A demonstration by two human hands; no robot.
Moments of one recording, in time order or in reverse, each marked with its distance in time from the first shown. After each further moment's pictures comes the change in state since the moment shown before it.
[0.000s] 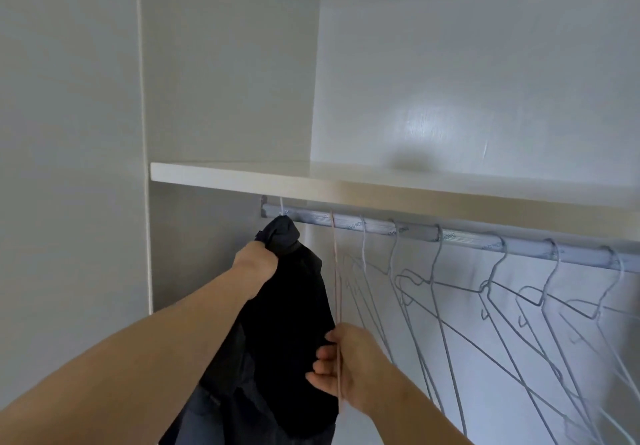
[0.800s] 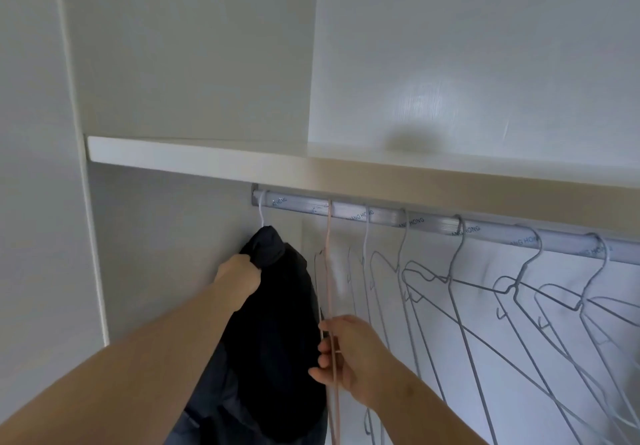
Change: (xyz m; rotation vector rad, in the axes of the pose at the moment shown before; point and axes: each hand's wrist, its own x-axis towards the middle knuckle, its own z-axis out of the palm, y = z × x) left_hand 0.056 -0.031 0.039 0.221 -0.042 0.009; right_hand 0.058 -0.018 -0.010 -0.114 0.005 -0.083
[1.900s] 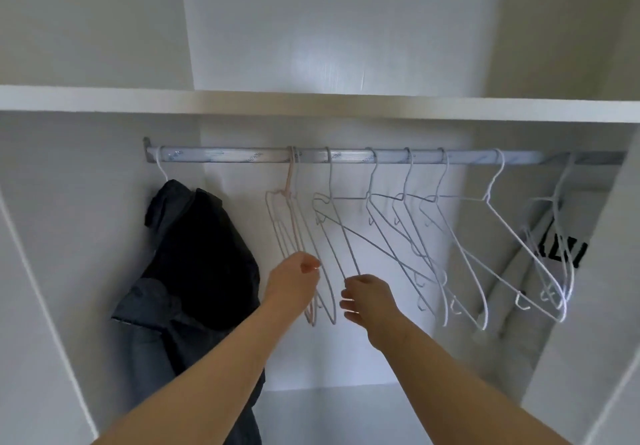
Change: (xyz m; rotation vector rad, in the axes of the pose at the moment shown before) left_hand -0.213 0.065 0.091 -0.509 -0.280 0.421; right_hand -0.106 0.051 -0.101 -0.052 0.493 -0.204
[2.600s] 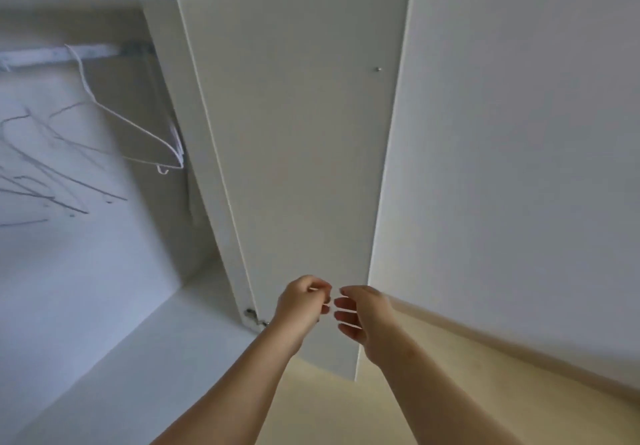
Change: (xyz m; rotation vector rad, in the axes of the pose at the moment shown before) left_hand -0.410 0.052 0.165 -0.086 -1.168 0.050; right_hand -0.388 0.203 -0.218 0.511 0.958 0.244
